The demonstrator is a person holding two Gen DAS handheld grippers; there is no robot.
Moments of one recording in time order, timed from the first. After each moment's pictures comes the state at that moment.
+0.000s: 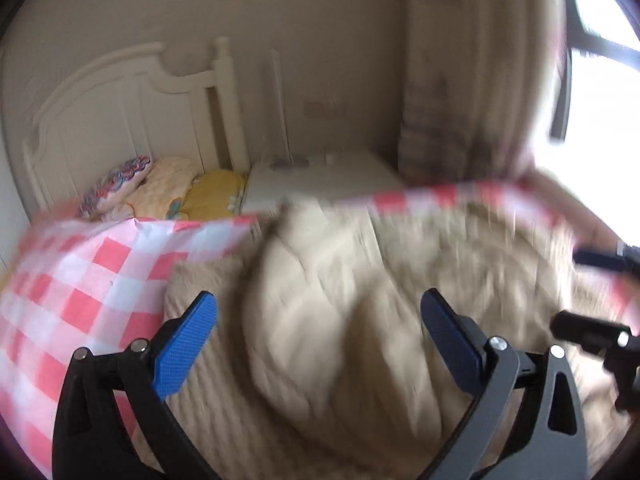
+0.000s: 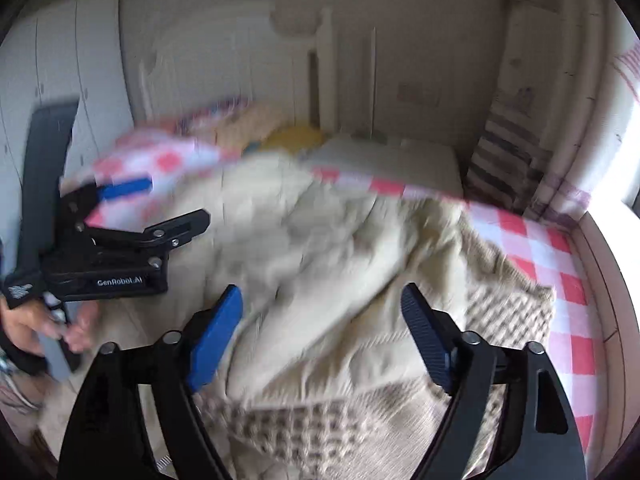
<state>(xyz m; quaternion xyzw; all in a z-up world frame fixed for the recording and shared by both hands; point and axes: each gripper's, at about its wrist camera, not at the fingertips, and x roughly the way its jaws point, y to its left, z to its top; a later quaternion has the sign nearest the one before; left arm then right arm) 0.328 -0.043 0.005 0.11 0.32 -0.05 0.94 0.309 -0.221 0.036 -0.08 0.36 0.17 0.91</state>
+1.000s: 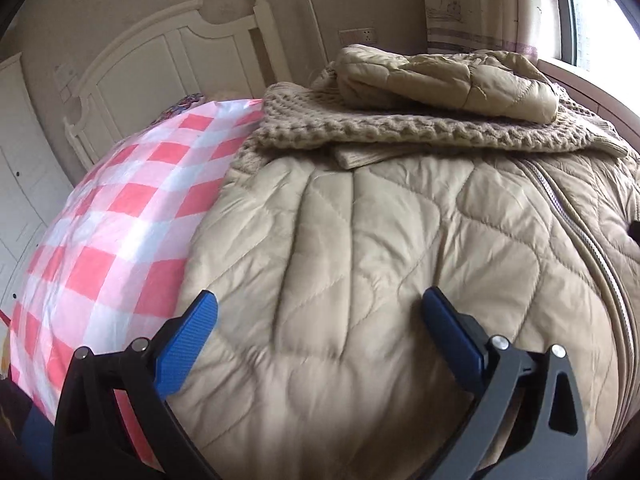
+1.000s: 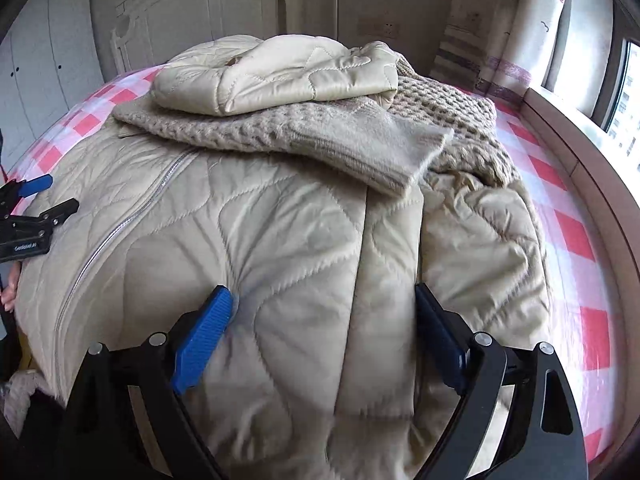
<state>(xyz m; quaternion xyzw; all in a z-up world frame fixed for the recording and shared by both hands) 0.129 0.045 -0.055 0.12 0.37 0.02 0.92 0.146 -0.289 -0.032 -0.05 0.41 0.12 0.90</state>
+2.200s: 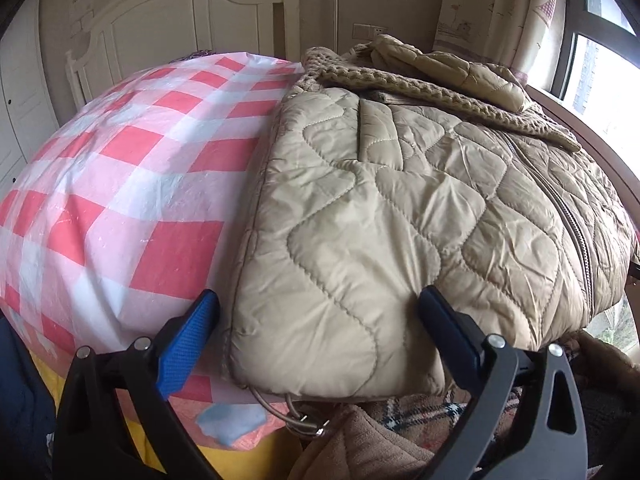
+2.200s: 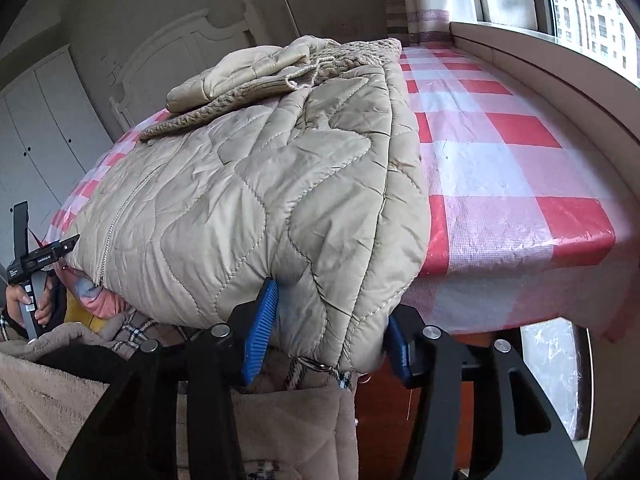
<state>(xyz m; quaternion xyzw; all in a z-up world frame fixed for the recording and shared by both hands) 0.040 0.110 -0.073 0.01 0.40 -0.02 0.92 0.015 -0.387 -0.077 0.10 0.39 0.14 0.90</state>
